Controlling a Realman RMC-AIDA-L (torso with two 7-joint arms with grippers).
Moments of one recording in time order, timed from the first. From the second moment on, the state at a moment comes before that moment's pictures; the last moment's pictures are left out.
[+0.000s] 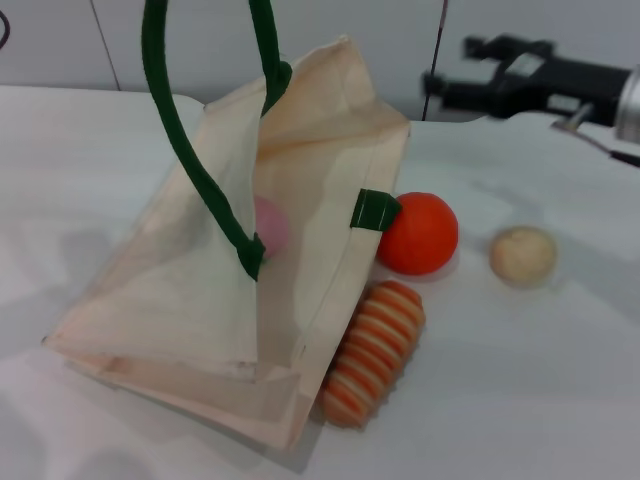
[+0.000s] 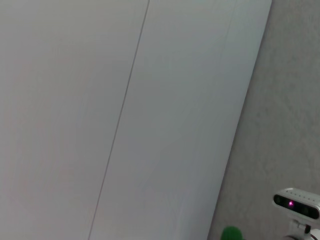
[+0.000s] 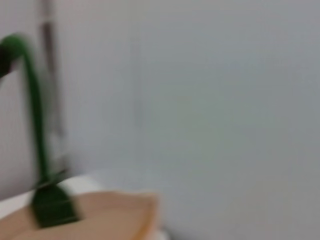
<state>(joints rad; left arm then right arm) -0.94 -1.83 2.87 -0.73 -0.63 1.99 -1.63 0.84 2.02 -0.65 -0.45 1.30 1.18 -1.82</state>
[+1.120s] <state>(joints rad) -0.89 -1.87 2.86 -0.73 -0.78 1.90 -1.63 0.73 2.02 -0.65 -0.44 1.53 1.06 -1.88</state>
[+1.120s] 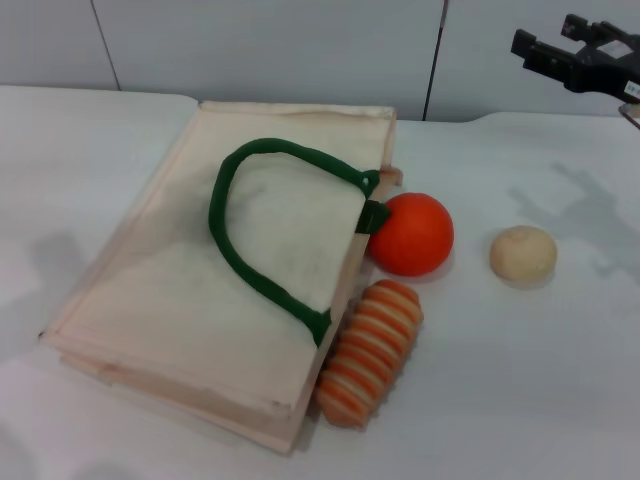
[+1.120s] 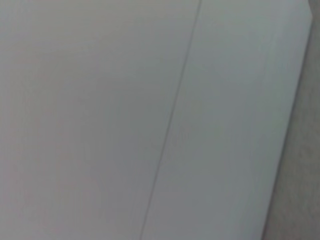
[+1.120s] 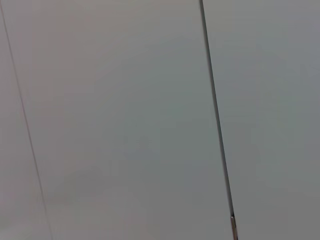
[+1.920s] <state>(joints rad) -0.68 -2.03 2.82 -0.32 -1.39 1.64 -0.73 0.73 2.03 -0.54 -0.24 1.78 1.02 -2.27</state>
